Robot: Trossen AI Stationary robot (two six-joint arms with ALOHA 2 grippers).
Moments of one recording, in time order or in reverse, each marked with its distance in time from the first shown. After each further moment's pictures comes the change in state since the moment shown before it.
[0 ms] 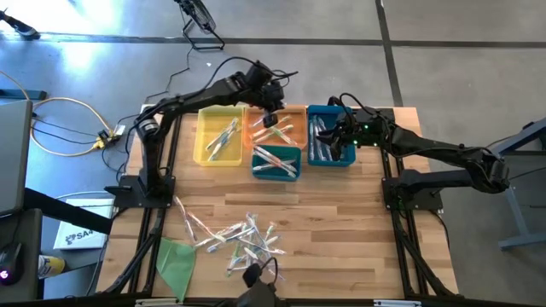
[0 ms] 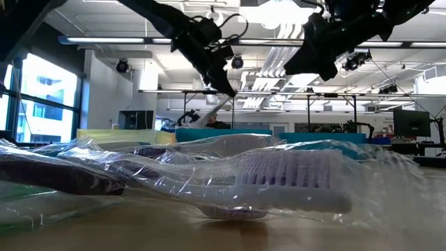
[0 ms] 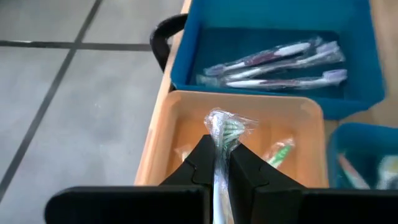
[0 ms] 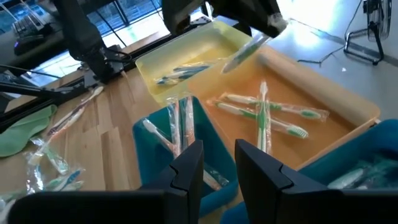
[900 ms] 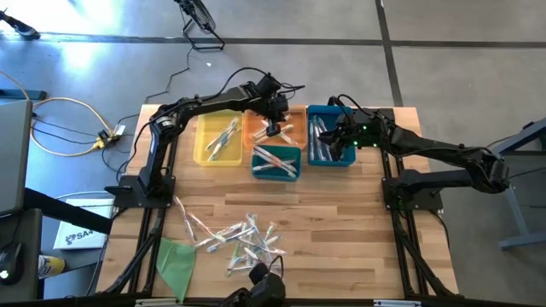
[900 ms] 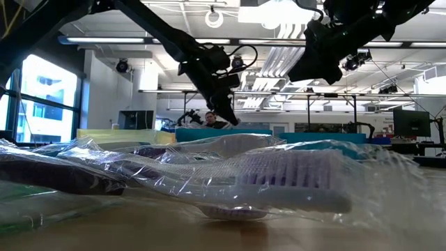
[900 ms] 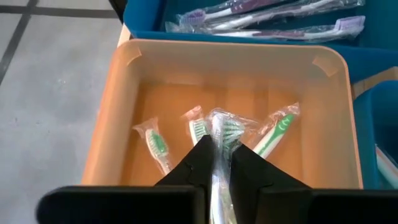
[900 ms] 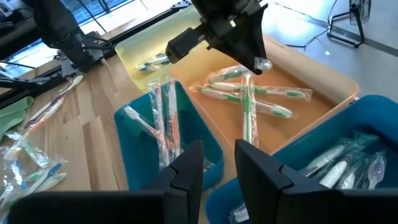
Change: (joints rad) left arm -0.001 0.161 0.001 0.010 0.039 0.016; right arm 0.000 0.000 0.000 -0.069 0.052 0.006
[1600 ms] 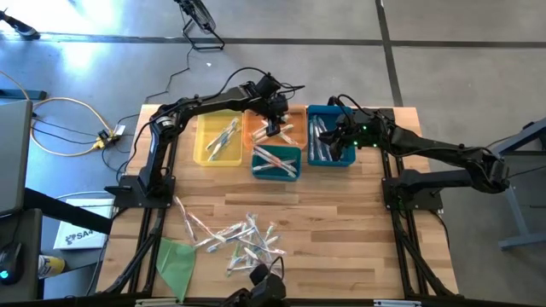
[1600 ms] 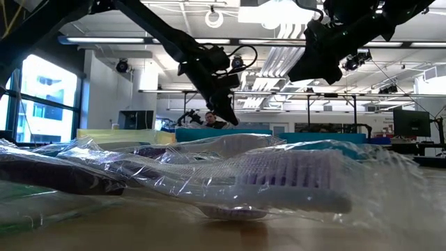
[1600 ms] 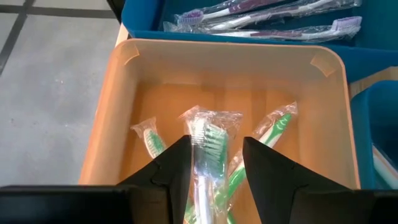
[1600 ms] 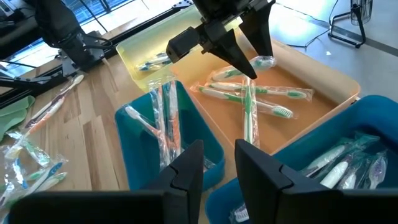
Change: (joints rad) left arm 0.000 0.000 0.000 -0.005 0.013 0.000; right arm 0.000 0.000 0.000 0.000 -0.003 -0.002
